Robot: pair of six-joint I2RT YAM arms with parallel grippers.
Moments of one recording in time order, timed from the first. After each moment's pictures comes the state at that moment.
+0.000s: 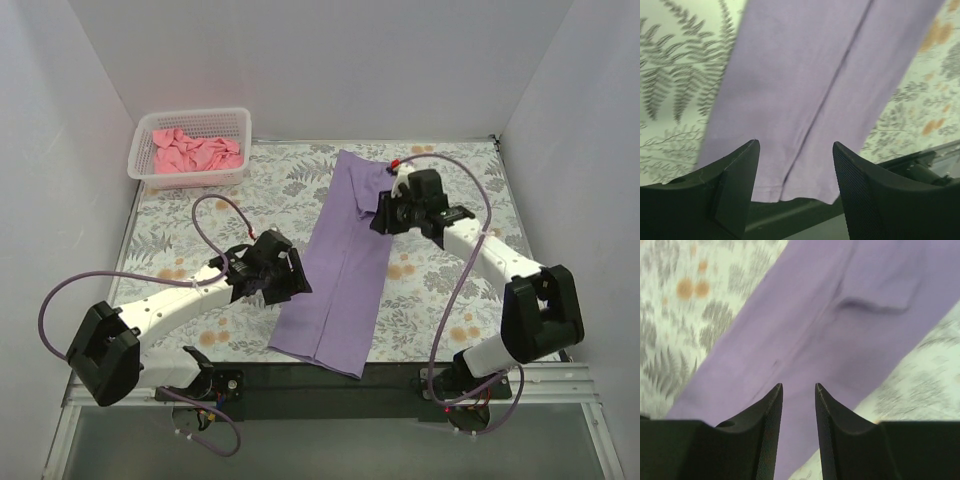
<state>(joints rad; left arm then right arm) -0.76 1.27 0.82 -0.51 0.00 -1.00 0.34 1.52 1.09 -0.24 -0.30 0.20</state>
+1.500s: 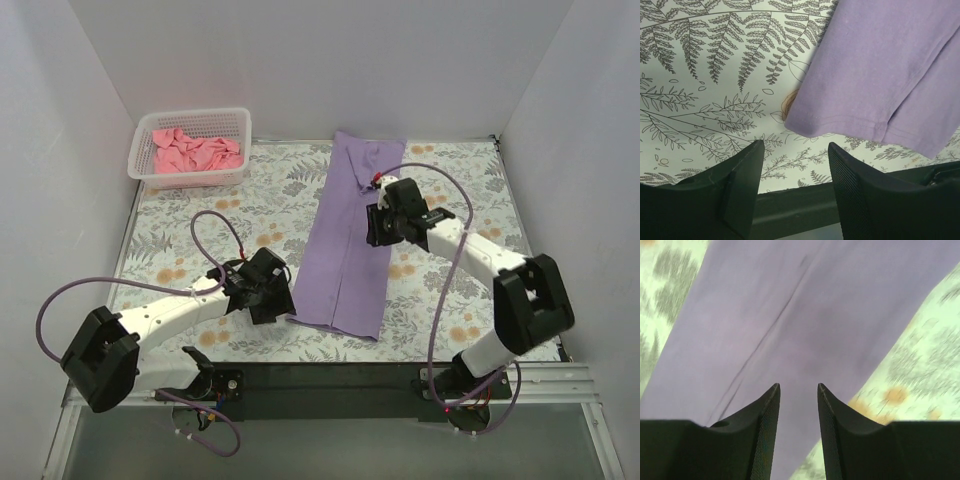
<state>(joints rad) -0.76 1.21 0.67 -0.60 -0.01 -1.02 0.47 1.61 1.09 -0.33 -0.10 0.19</state>
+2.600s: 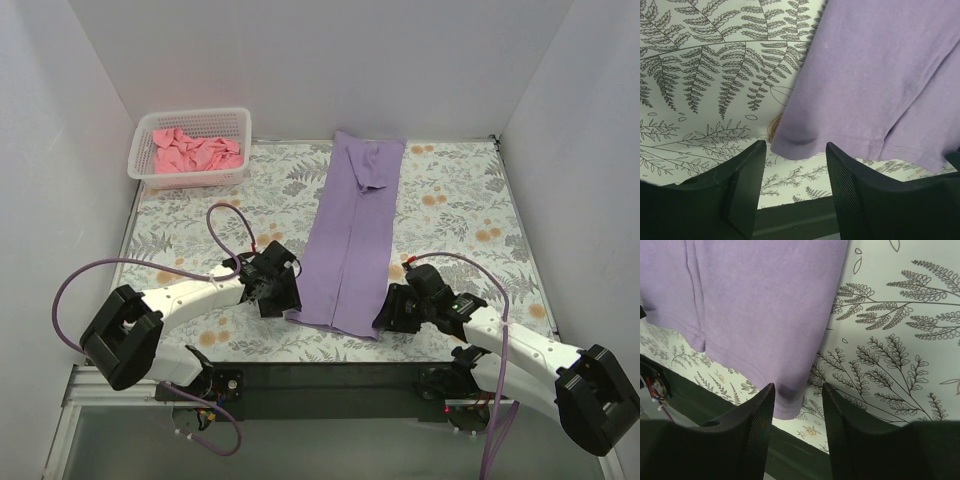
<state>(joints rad) -0.76 1.38 0.74 -0.56 -0.01 -0.96 0.67 0.95 0.34 -0.34 -0.22 0.83</state>
